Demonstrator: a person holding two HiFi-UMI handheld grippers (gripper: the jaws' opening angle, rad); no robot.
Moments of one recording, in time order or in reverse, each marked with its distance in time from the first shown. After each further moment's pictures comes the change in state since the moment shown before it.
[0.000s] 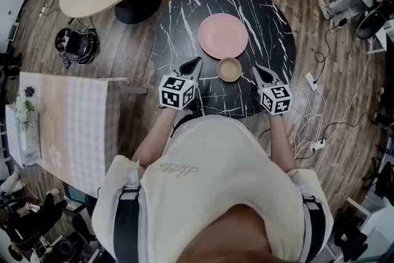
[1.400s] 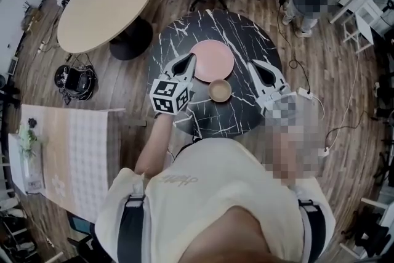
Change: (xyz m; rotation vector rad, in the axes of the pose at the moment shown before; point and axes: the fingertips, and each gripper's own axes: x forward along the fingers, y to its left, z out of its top) left arm 0.003 -0.037 0.136 0.150 -0.254 -0.061; right arm -0.100 0.050 0.193 -0.284 -0.440 -0.016
